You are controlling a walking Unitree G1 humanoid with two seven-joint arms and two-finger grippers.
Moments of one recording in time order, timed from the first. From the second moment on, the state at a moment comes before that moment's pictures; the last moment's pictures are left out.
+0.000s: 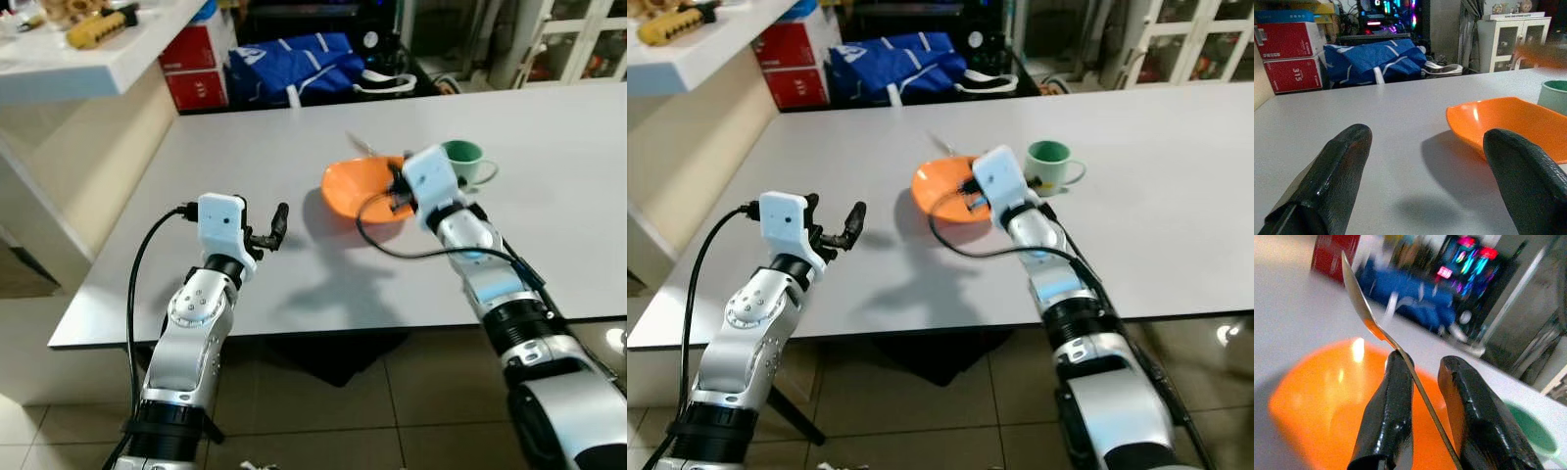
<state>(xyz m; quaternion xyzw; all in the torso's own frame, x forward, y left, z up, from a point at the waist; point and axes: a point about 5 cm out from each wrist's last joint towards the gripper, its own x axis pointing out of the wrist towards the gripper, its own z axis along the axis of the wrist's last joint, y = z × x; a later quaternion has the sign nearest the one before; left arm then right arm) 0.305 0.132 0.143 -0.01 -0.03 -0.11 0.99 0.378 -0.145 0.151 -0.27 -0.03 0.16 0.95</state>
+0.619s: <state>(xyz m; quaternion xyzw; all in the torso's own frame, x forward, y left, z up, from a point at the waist) 0.284 0.141 0.139 -0.02 -0.01 -0.09 1.00 0.393 -0.156 0.149 -0.46 0.01 0.14 0.88</state>
